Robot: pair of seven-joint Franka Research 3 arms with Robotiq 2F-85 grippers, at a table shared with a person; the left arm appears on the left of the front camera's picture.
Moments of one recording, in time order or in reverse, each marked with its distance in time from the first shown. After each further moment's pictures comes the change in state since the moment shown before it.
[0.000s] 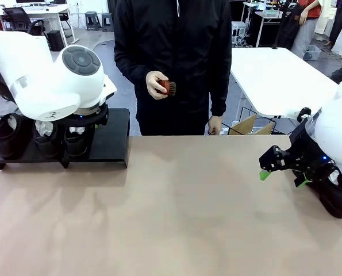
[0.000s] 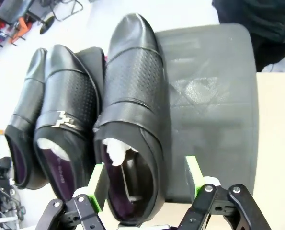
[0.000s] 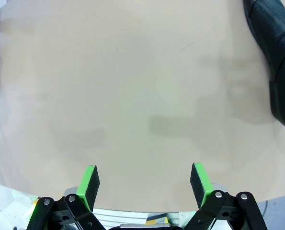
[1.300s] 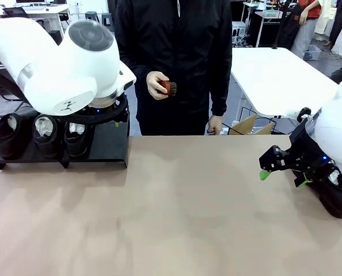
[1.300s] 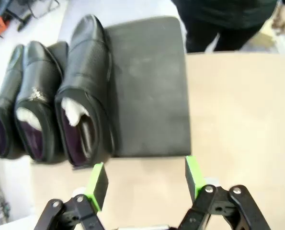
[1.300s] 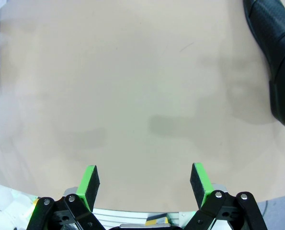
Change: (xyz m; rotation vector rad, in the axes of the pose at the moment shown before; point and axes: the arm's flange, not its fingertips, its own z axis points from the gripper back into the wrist) left arm -0.012 -0.042 0.079 -0.136 0.075 -0.001; right arm 0.000 0.000 0.000 0.000 0.000 0.000
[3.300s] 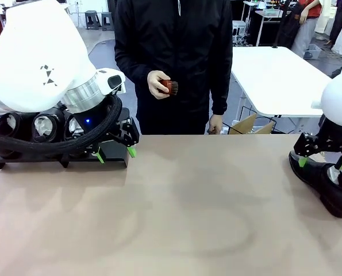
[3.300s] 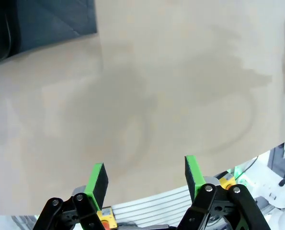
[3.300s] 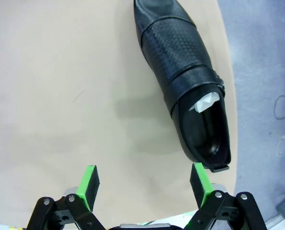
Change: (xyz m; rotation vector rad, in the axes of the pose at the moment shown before) left arm -0.057 0.009 0.046 -0.450 0.434 0.050; right arm 0.102 -0.087 -0.005 -0.270 0.087 -0.083
